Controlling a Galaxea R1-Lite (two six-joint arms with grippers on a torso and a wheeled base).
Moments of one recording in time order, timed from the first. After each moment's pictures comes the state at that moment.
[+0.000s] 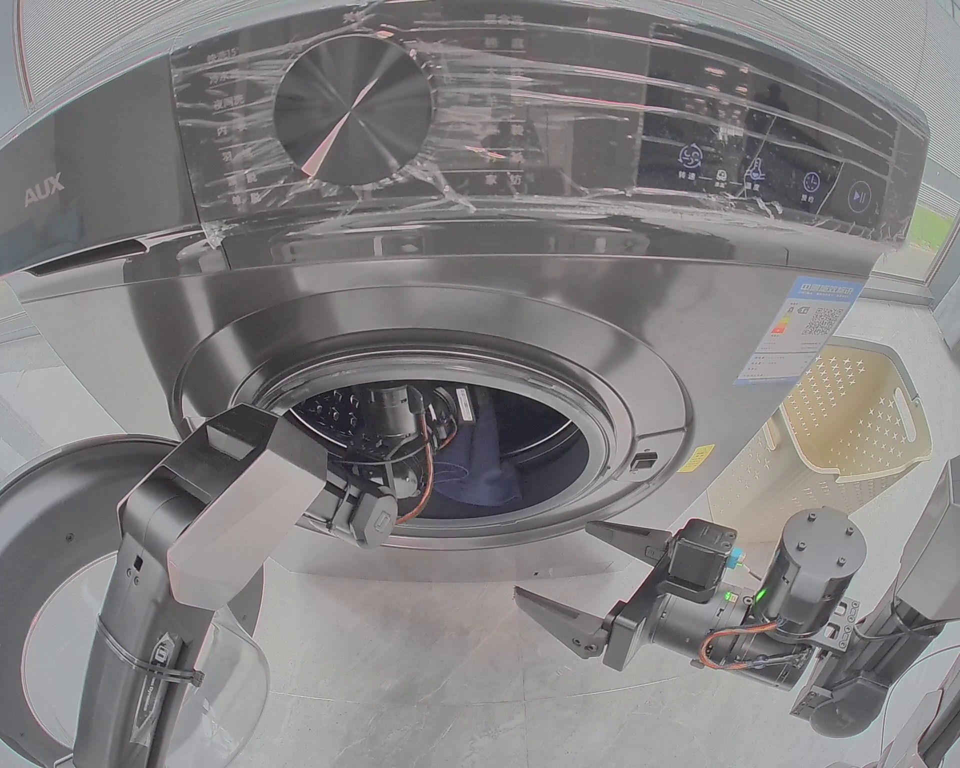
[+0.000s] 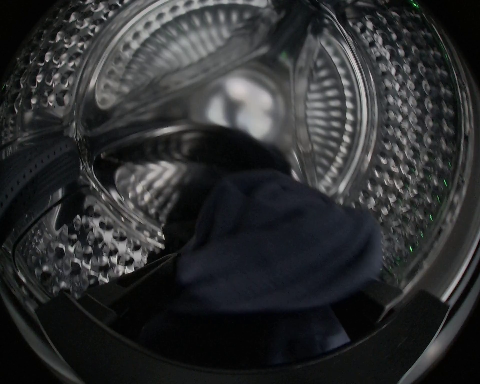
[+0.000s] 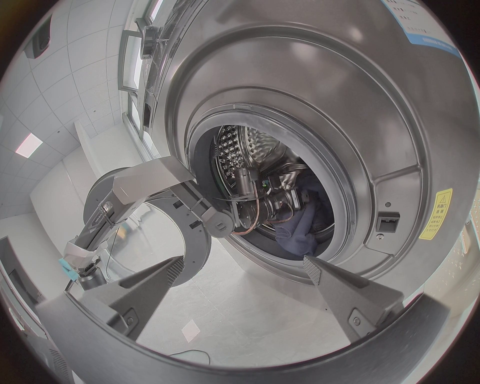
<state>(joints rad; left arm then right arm) -0.47 2.56 -1.62 -1.00 0.23 -0.17 0.80 1.91 -0.30 -1.54 0.07 0.11</state>
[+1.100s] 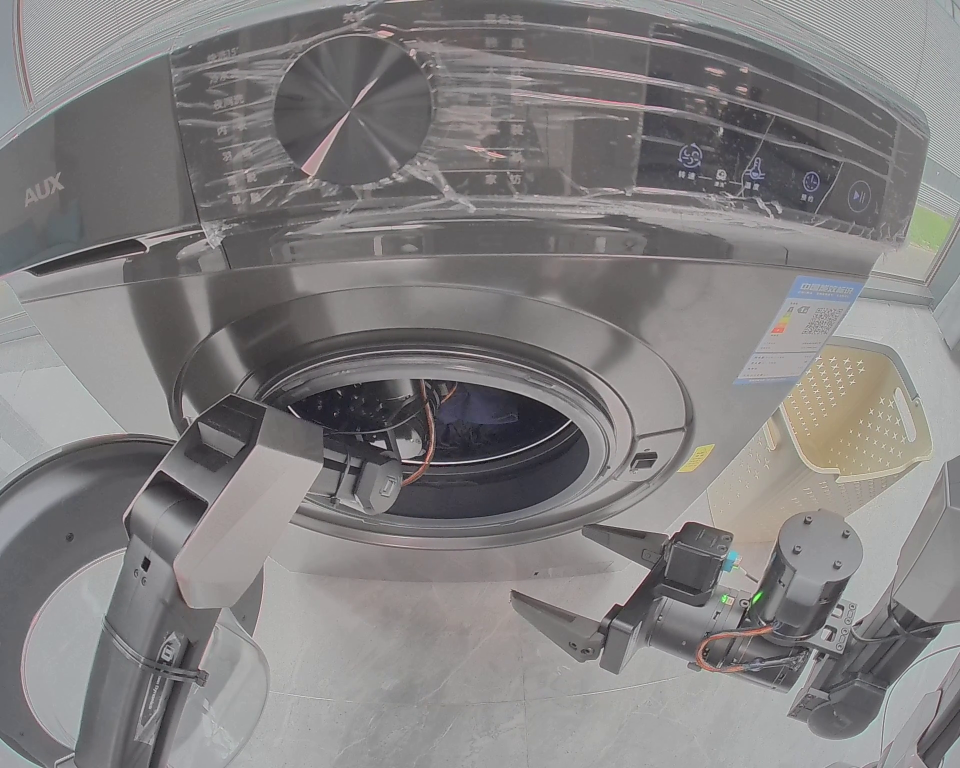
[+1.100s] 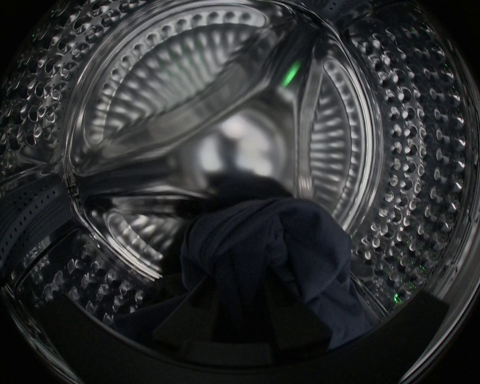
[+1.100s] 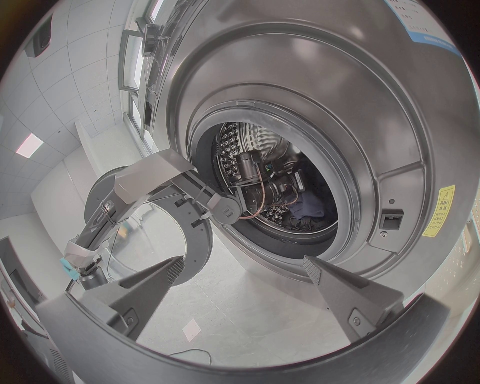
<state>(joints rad) -0.46 2.59 -1.82 -0.97 0.25 -0.14 0.80 1.92 -0.30 -1.54 0.07 0.11</state>
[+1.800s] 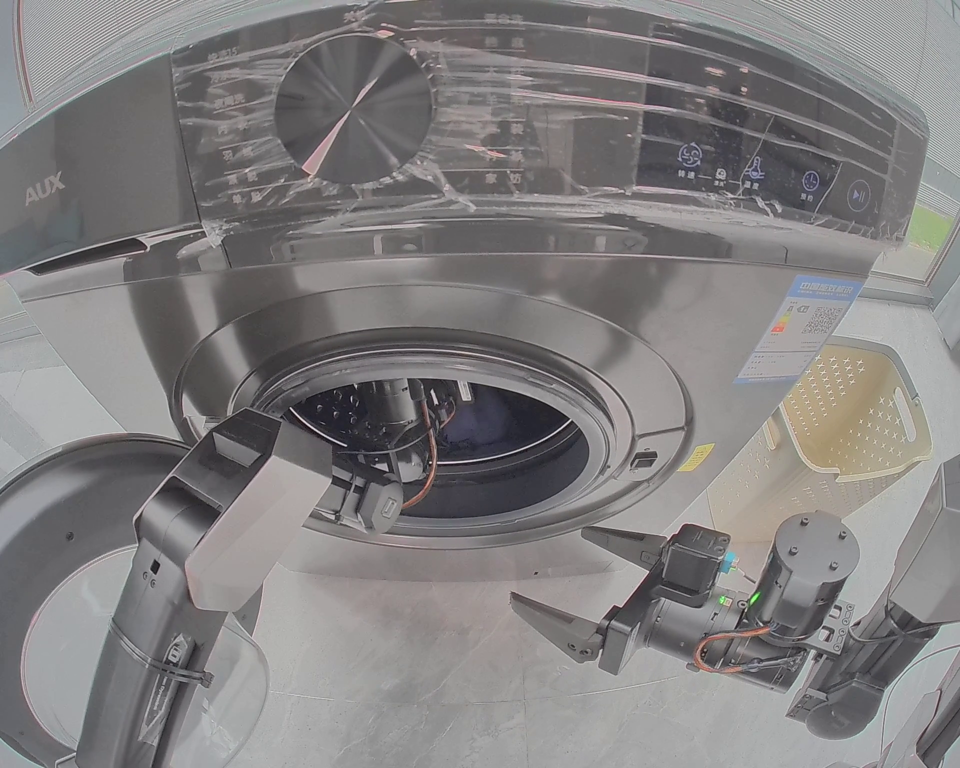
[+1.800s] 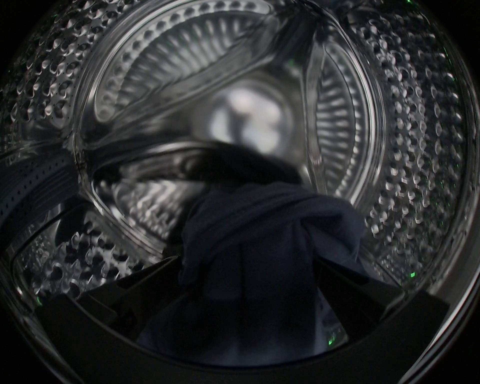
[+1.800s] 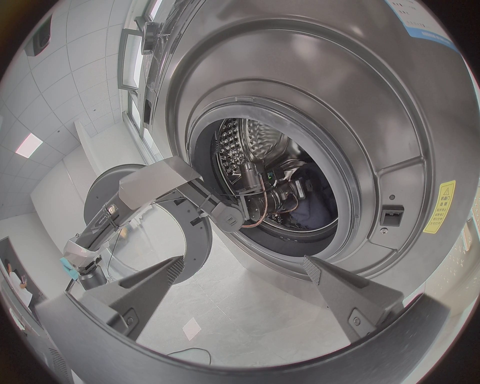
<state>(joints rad) -0.46 2.63 -1.78 -0.99 0.26 -0.15 0.80 1.92 -0.30 -1.54 0.07 0.11</state>
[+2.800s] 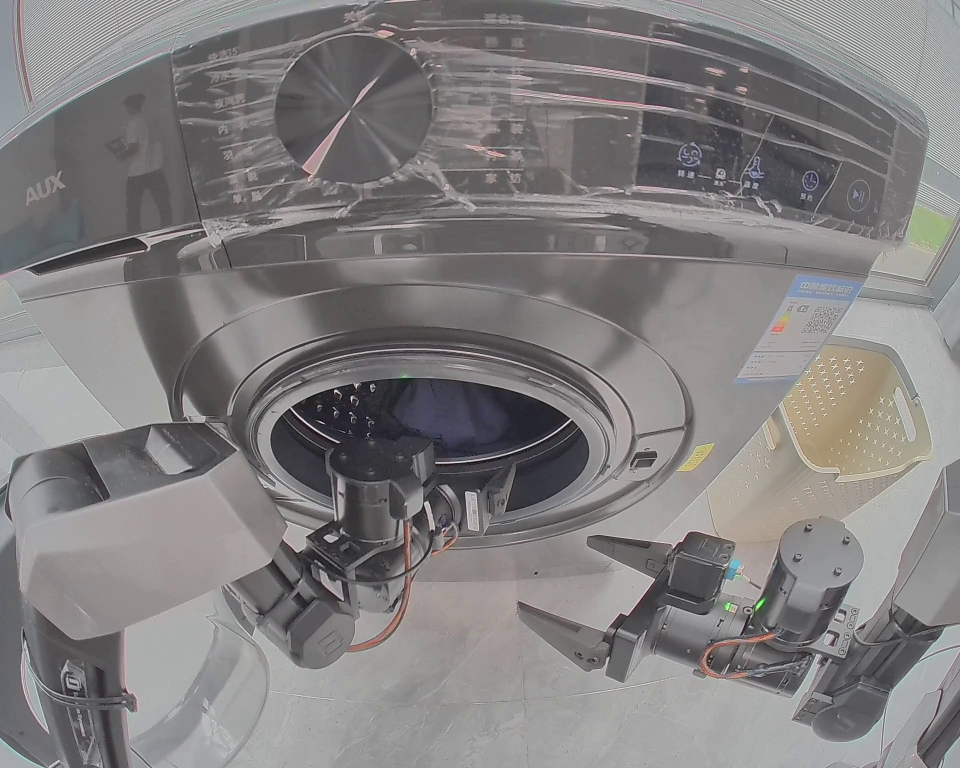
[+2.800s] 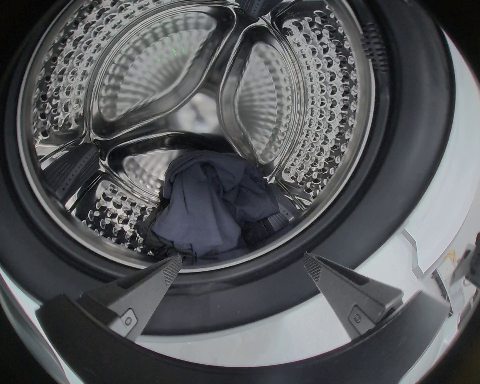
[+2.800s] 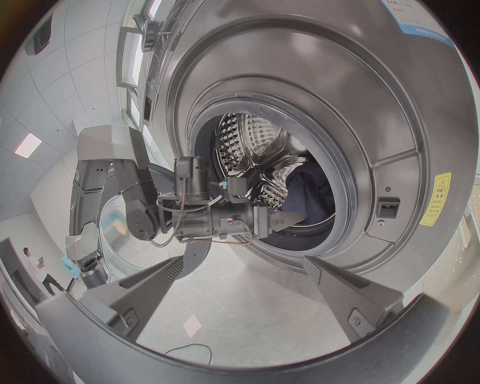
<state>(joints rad) -0.64 2.22 -0.87 -1.24 0.25 -0.14 0.80 1.92 -0.28 -1.54 0.07 0.11</state>
